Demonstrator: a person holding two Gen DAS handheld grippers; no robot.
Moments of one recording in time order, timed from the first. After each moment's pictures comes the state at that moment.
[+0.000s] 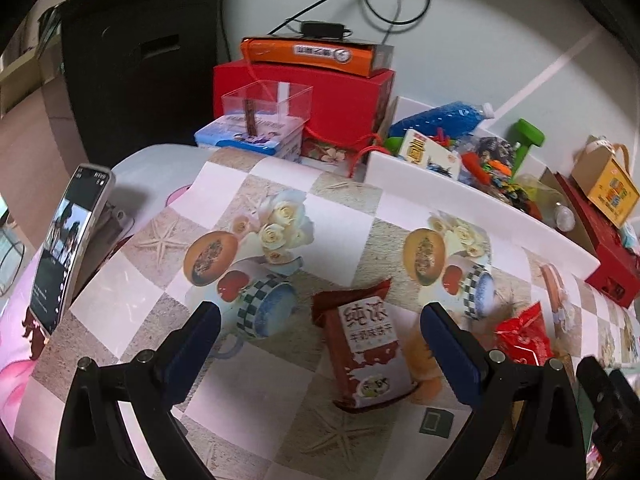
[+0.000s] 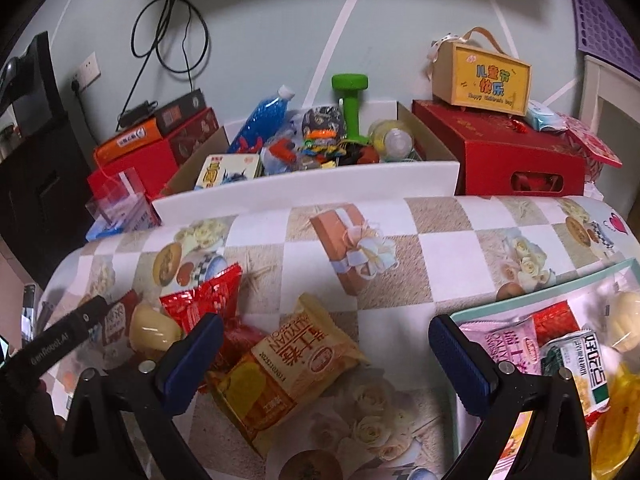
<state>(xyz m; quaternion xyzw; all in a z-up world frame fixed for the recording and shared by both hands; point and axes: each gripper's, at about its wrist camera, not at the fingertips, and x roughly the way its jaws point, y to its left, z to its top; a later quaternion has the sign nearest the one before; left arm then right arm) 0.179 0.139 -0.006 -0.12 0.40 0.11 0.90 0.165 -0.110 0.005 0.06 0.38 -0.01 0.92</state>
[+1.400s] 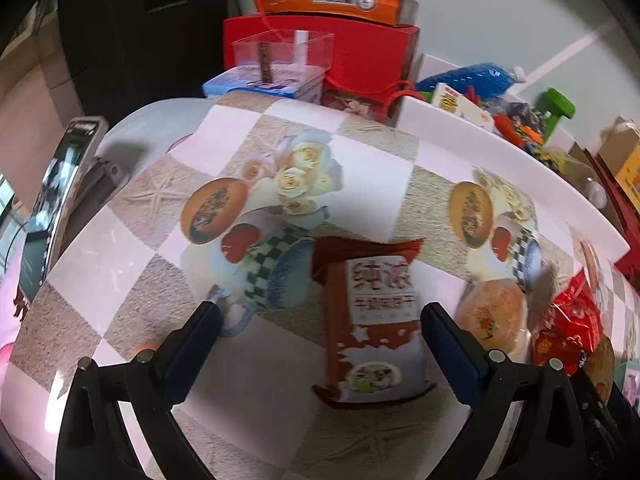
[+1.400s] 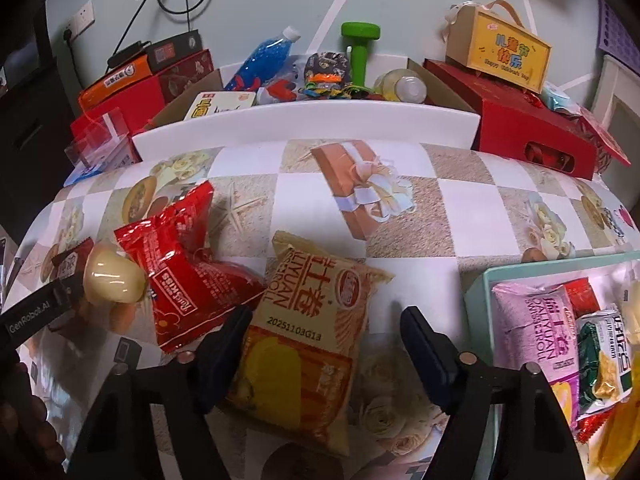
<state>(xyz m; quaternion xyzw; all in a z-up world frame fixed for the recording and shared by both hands) 0.190 0.145 -0.043 -0.11 0.46 0.13 0.87 0.176 -0.097 -0.039 0.02 0.45 -0.01 0.89</state>
